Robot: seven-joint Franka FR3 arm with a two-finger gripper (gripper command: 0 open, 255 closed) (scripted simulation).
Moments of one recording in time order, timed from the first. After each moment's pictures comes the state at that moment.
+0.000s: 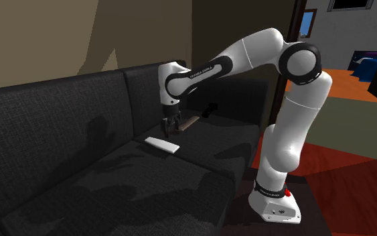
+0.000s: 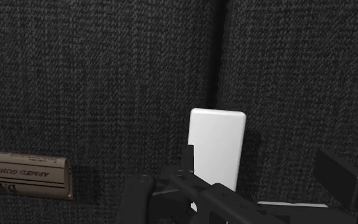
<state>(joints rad) -0.04 -0.19 -0.05 -2.23 0.01 2.00 0.10</state>
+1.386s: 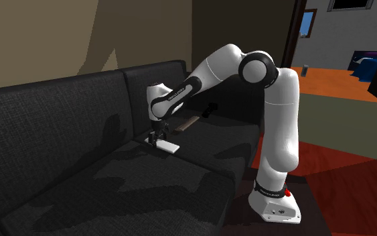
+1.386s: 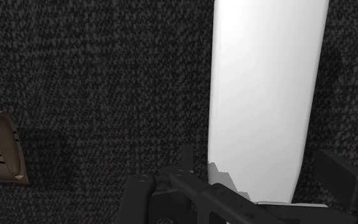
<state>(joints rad) -0.06 0.17 -0.07 -2.08 -0.01 2.25 0.13</state>
